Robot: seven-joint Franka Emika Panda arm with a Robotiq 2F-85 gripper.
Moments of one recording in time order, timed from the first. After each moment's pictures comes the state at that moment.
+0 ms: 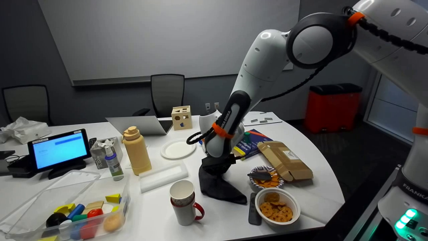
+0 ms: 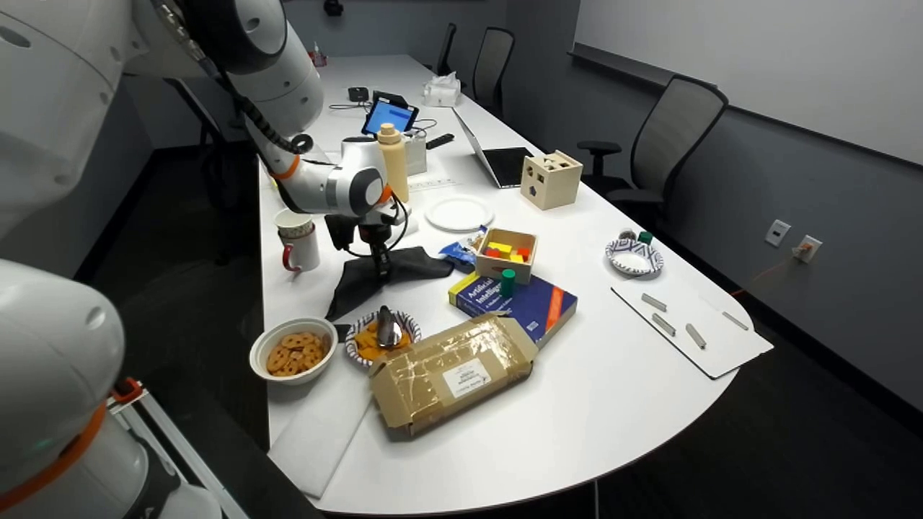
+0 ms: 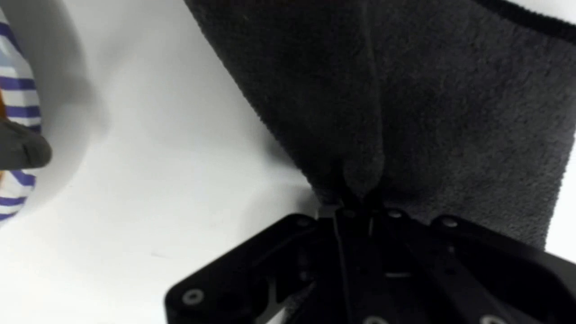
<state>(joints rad) 0.52 0.88 -0.09 -1.79 0.03 2.65 0.92</state>
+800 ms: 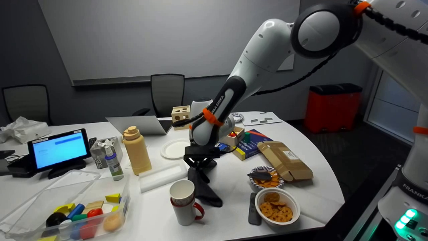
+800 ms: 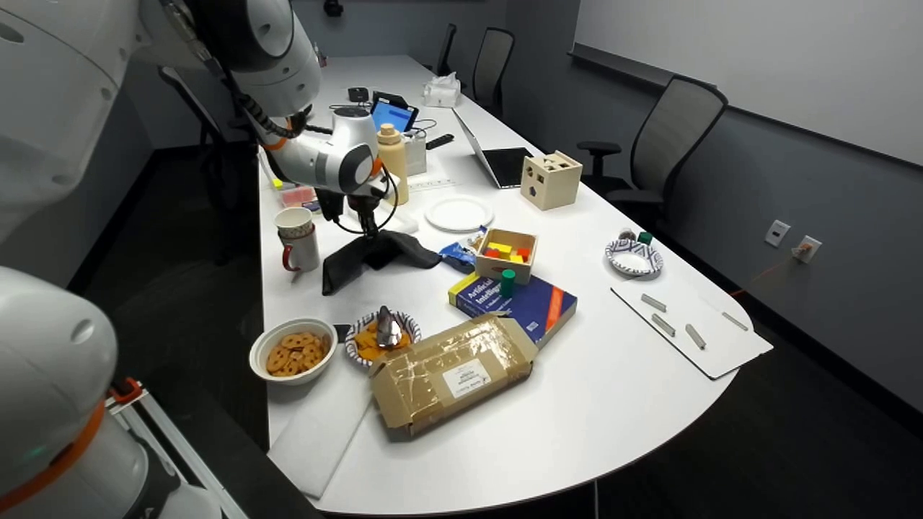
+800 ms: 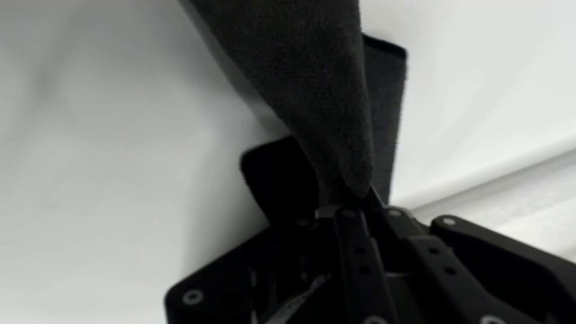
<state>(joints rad) 0.44 0.83 0.06 -1.73 0.08 2.74 0.87</state>
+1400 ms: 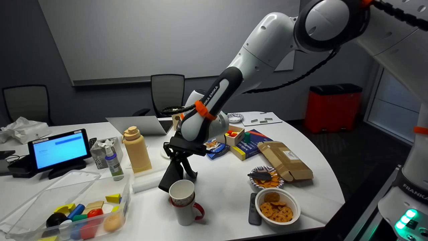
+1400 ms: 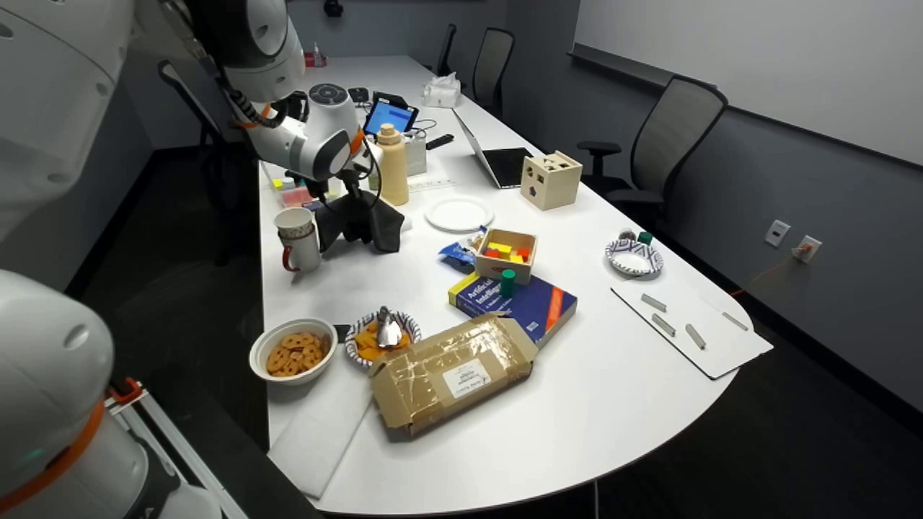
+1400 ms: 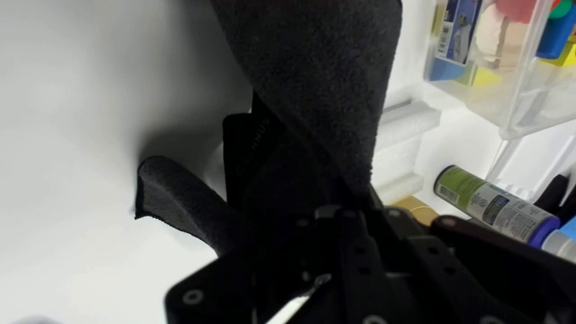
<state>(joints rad) 0.41 0.81 0.20 -1.73 0.20 3.03 0.73</state>
